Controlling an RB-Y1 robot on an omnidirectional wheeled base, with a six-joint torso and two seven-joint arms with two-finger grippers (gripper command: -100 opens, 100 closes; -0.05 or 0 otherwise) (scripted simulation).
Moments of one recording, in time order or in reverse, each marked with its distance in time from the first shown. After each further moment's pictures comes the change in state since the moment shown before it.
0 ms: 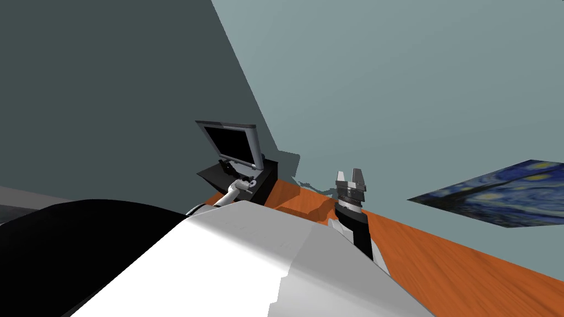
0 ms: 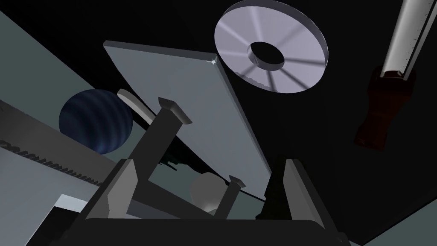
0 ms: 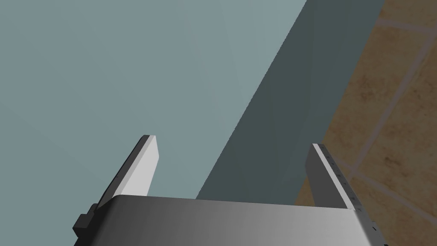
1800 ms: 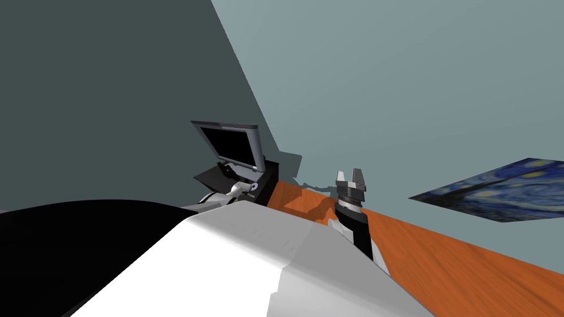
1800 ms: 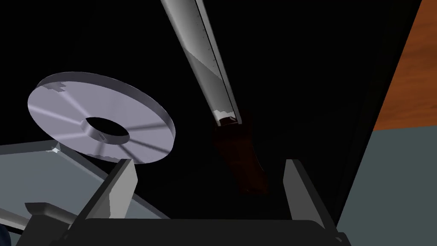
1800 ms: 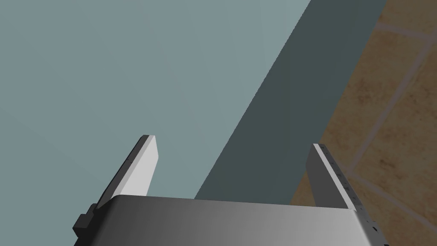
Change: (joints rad) left arm -0.196 -0.014 0.009 0.483 0.059 0.172 -0.167; right arm 0.000 0.000 0.000 0.000 0.000 0.000 0.000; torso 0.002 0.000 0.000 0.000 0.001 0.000
